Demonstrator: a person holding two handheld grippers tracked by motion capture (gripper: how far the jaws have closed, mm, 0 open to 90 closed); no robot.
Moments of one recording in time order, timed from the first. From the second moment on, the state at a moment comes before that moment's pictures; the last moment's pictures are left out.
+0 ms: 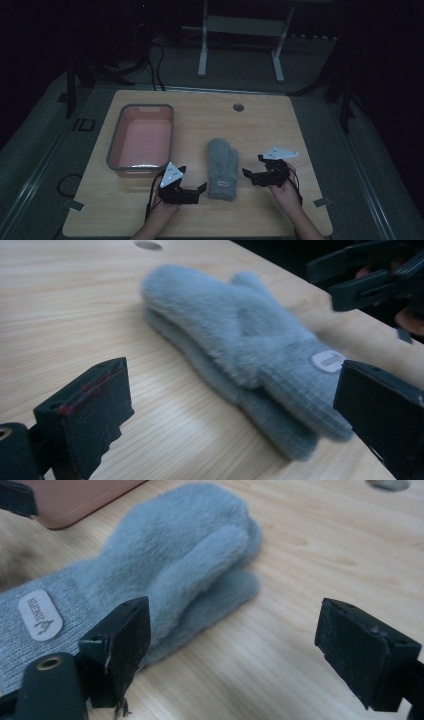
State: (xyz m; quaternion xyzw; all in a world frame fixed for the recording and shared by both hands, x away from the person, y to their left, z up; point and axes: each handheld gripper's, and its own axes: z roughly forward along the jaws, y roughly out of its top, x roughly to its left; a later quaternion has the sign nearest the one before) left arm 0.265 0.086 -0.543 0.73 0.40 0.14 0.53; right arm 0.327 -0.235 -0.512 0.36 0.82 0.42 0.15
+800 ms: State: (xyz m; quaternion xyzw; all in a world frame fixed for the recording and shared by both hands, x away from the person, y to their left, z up) left arm 0.352 0.045 -0.531 0.80 0.42 0.11 0.41; right arm 0.332 -0.199 -0.532 0.39 0.82 0.40 0.12
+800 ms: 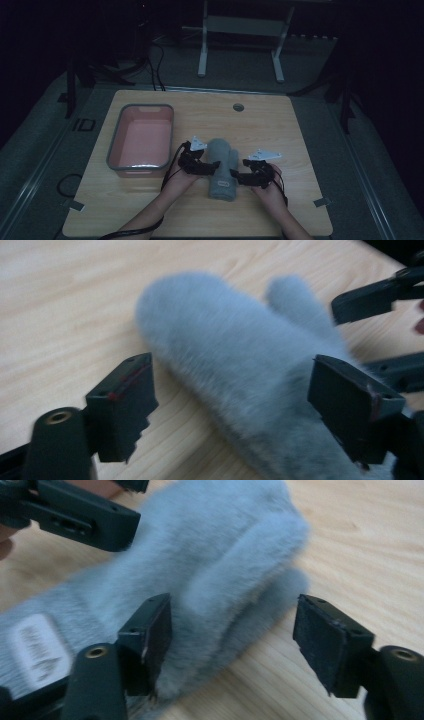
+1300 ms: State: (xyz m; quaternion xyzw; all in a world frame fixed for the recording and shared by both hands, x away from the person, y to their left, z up) left arm 0.365 0.039 -0.557 0.82 0.41 0.04 0.39; right arm 0.352 -0.195 -0.545 0.39 0.85 0.36 0.05
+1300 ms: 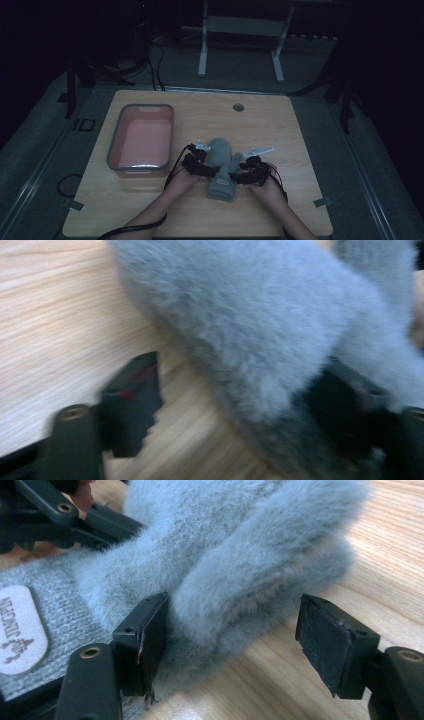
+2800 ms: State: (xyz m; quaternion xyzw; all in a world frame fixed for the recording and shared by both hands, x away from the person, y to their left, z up) left arm 0.351 0.045 -0.467 0.82 0.35 0.08 0.44; right arm 0.356 -0.189 -0.473 0.34 0.83 0.44 0.02
